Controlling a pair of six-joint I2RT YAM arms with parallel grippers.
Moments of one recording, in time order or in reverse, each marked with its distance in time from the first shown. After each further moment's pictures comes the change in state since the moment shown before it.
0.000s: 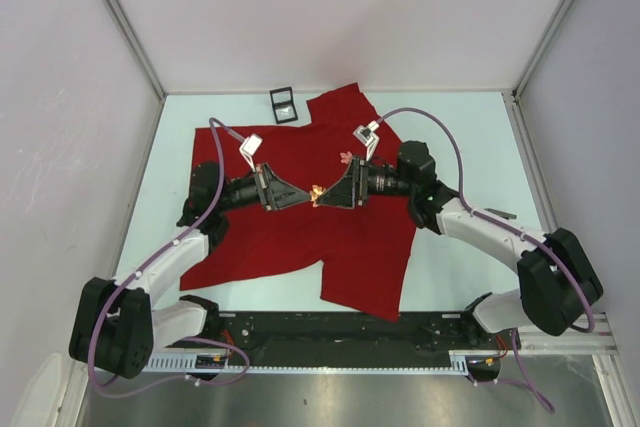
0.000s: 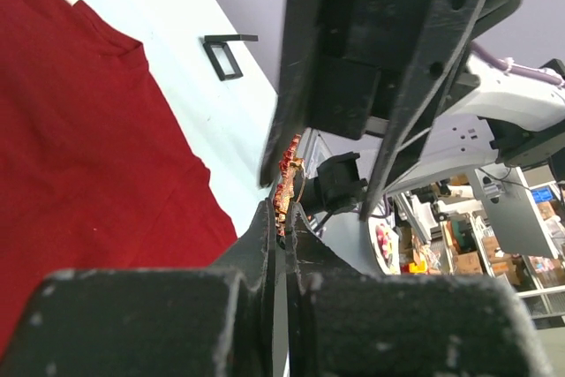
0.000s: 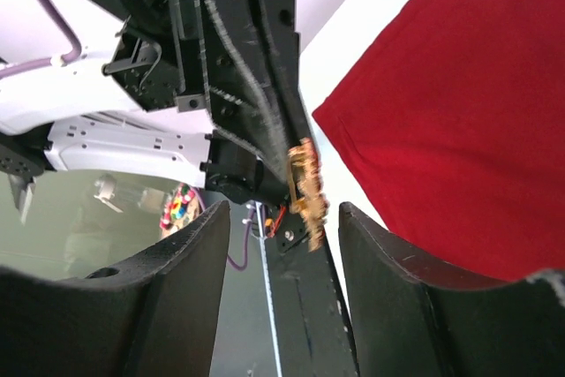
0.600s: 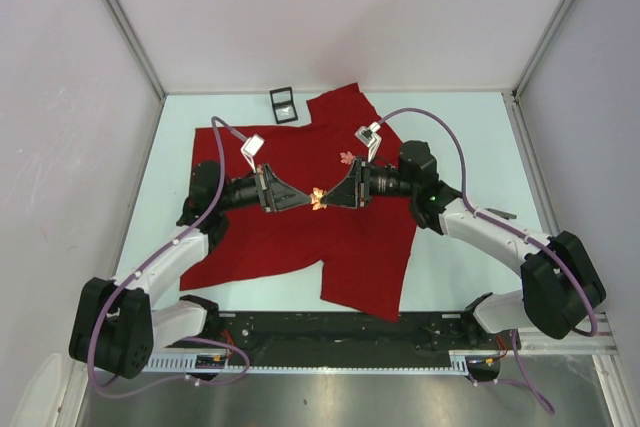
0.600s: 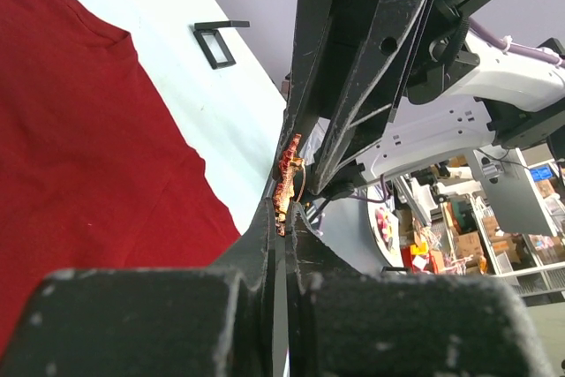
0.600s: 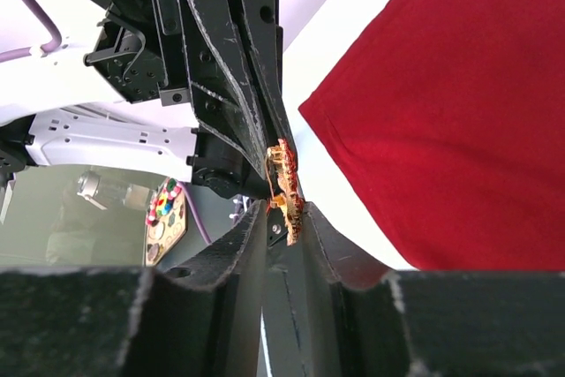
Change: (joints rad) left arm 0.000 0.000 0.009 -0.017 0.044 0.029; right arm -0.010 -0.030 0.000 -0.072 0.008 -0.061
